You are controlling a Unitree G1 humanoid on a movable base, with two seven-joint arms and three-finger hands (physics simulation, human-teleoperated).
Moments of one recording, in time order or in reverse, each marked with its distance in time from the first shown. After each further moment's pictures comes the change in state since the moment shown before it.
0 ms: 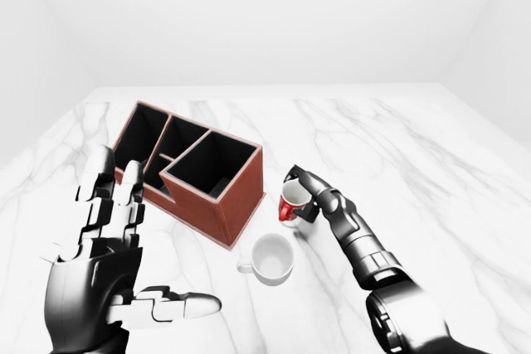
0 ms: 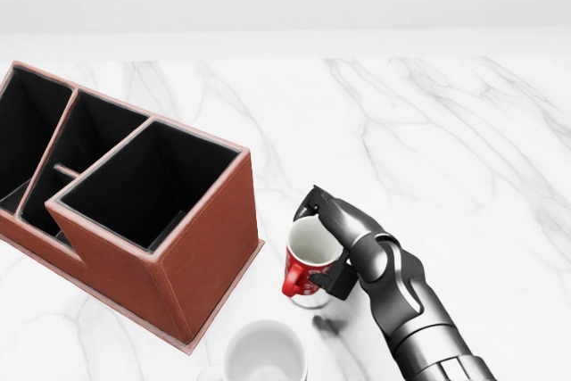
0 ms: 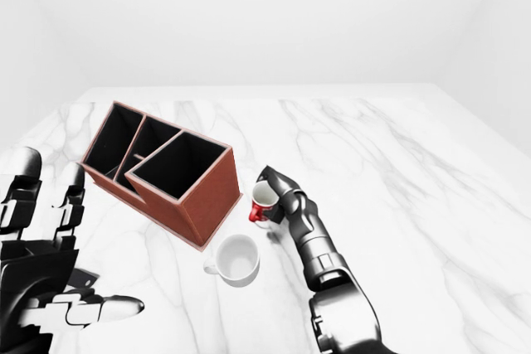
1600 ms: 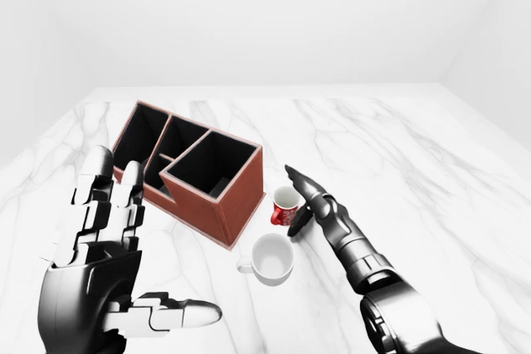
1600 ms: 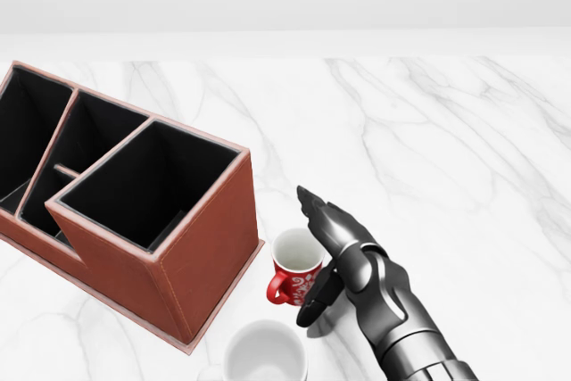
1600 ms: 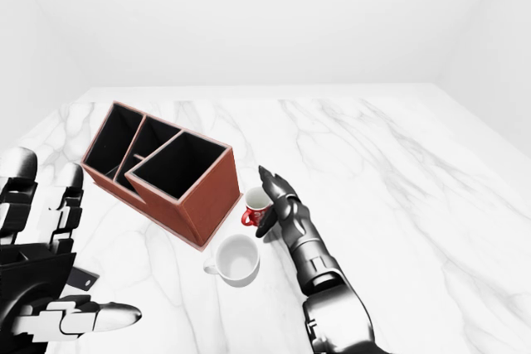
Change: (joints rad) left arm 0.027 0.009 0.000 -0.029 -0.032 0.000 -0.006; right arm -0.004 0.046 0.019 0.060 -0.029 0.000 -0.078
